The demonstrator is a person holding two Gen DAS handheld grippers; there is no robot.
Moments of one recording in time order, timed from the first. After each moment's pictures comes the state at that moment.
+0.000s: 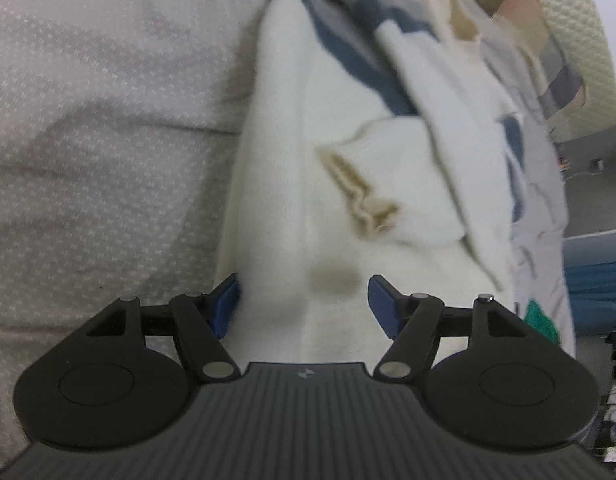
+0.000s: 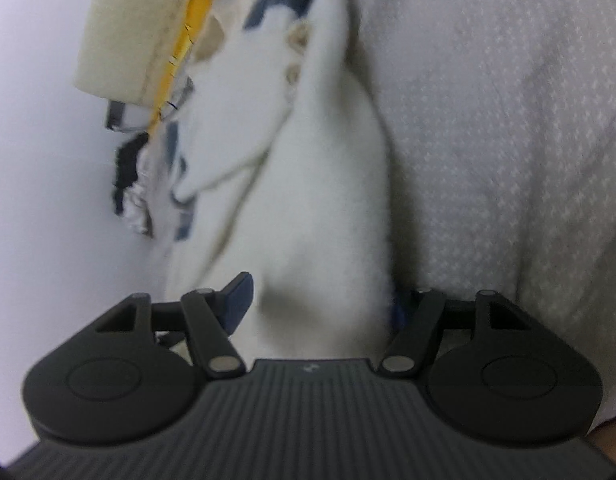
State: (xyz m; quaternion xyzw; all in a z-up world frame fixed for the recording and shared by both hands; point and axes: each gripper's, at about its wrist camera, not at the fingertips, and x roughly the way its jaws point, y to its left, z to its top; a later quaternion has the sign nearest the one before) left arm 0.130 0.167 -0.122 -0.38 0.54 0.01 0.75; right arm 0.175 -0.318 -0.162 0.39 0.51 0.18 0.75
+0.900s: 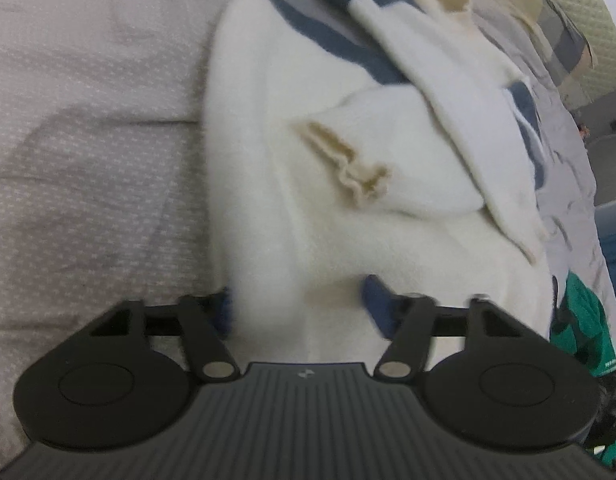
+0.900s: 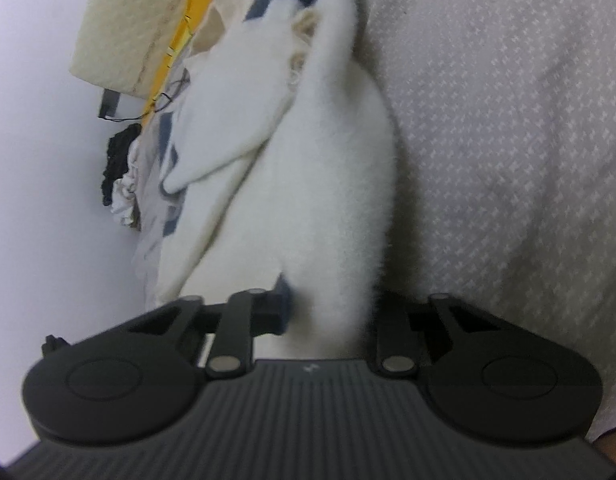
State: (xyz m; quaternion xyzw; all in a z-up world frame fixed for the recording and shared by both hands) left arm 0.129 0.133 -0.120 -0.31 0.53 0.03 0.79; right arm 0.178 -0.303 -0.162 0.37 0.50 0.18 0.76
